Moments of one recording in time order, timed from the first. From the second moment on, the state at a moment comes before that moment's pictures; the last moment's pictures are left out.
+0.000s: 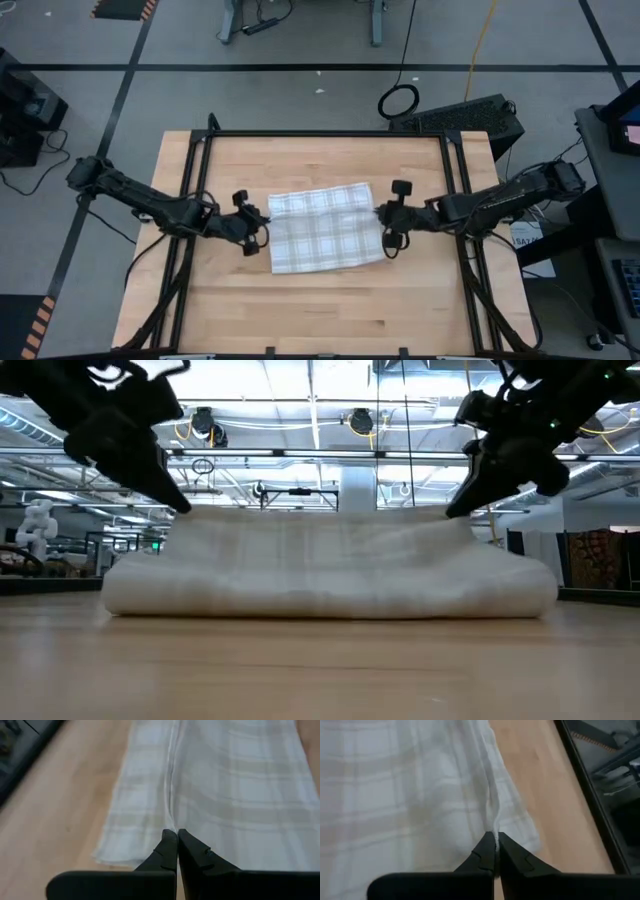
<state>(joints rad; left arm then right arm) -0.30 1.05 0.53 -0.32 -0.49 -0.28 0.20 1.17 0.63 -0.32 0.52 0.02</state>
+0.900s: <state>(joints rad) -0.31 1.05 0.53 -0.21 -0.52 -0.25 0.18 1.17 0.63 -0.18 0.37 0.03</state>
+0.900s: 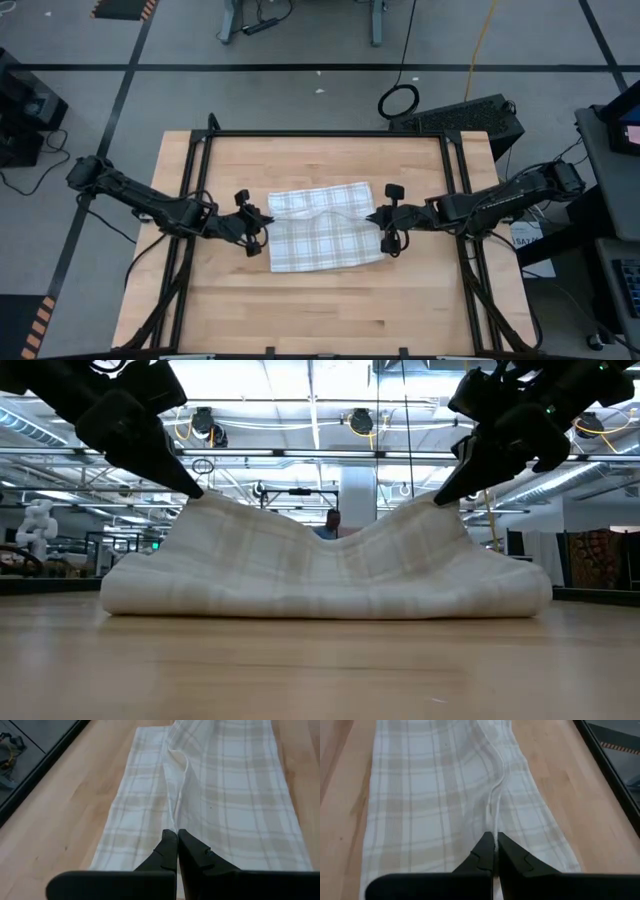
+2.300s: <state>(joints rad) -0.50 1.04 0.59 0.07 -0.29 -0.52 0.35 1.02 0.63 -0.10 0.12 0.89</state>
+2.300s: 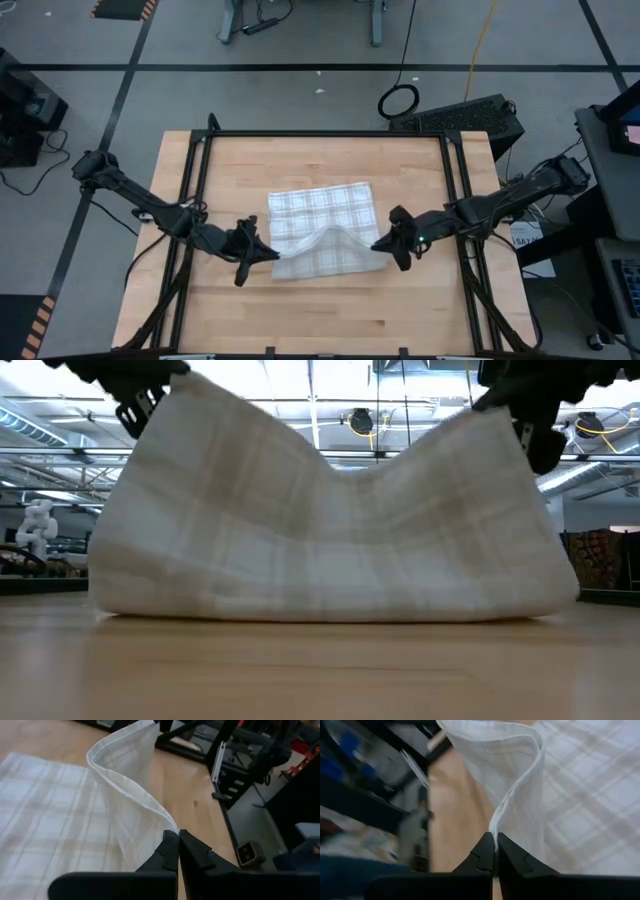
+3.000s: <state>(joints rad) -0.58 1.04 0.73 0.07 -0.35 -0.78 0.47 0.99 0.72 0.03 -0.06 1.10</state>
